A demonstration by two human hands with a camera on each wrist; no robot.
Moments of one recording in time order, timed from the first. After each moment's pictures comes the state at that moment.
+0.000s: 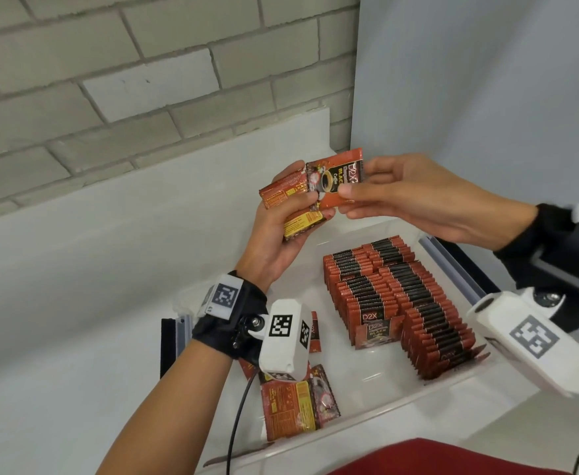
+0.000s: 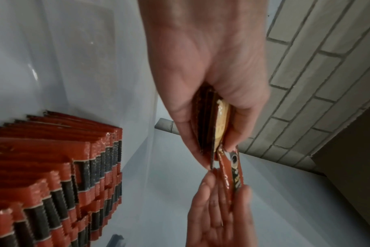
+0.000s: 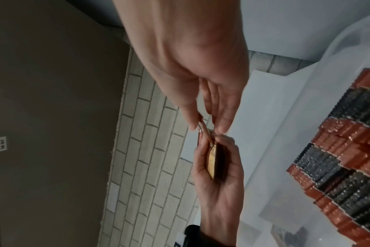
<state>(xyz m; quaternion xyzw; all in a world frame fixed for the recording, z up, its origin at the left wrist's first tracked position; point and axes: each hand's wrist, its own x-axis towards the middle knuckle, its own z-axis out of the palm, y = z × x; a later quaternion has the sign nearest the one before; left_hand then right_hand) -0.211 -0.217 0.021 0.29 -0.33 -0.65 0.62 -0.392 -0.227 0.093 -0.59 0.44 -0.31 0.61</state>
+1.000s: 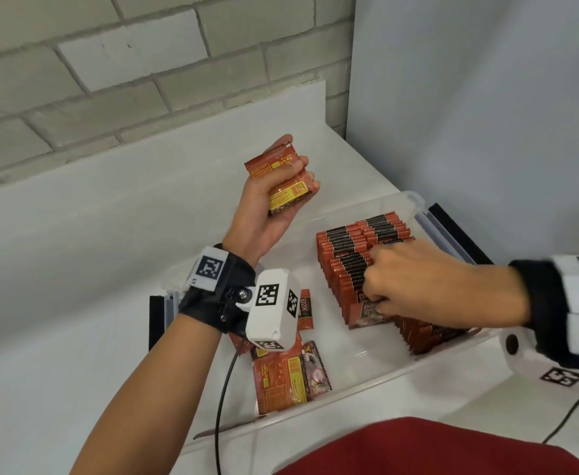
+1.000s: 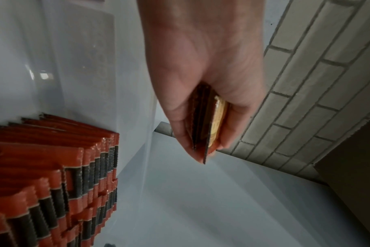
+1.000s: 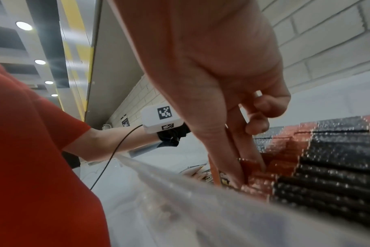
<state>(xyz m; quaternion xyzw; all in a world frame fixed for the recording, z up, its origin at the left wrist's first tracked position) -0.207 -0.220 0.019 0.30 -0.28 -0.66 0.63 -0.401 -0.163 0.042 -0.93 0.31 0.18 0.01</state>
